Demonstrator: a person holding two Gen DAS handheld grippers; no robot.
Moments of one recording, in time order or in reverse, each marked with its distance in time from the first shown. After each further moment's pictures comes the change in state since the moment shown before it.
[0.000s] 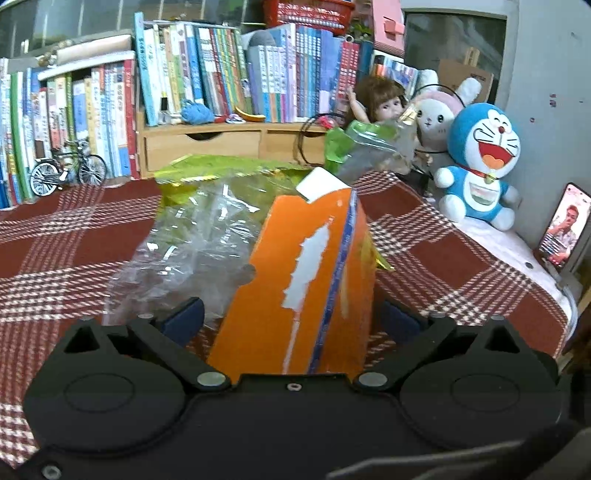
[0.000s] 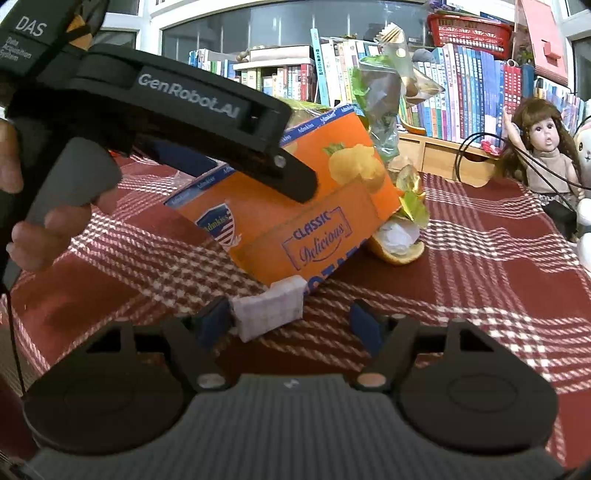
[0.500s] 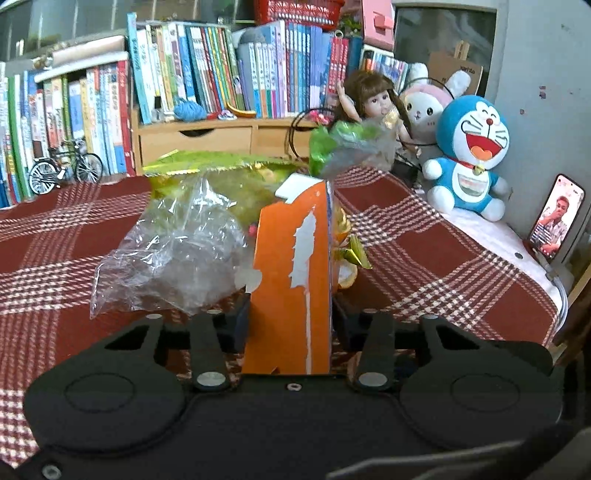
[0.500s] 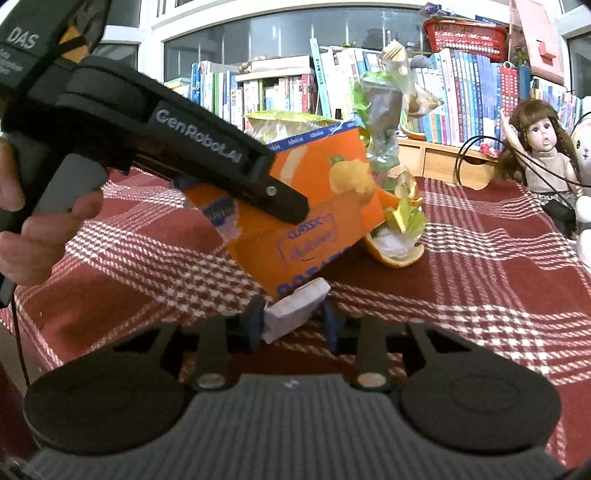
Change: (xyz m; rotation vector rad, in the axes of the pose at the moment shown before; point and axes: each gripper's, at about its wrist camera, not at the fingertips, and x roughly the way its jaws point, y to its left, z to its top) left arm -0.022 -0.012 -0.008 0.007 0.004 0.004; right arm -0.015 0.001 -0.001 0.026 -0.033 0.014
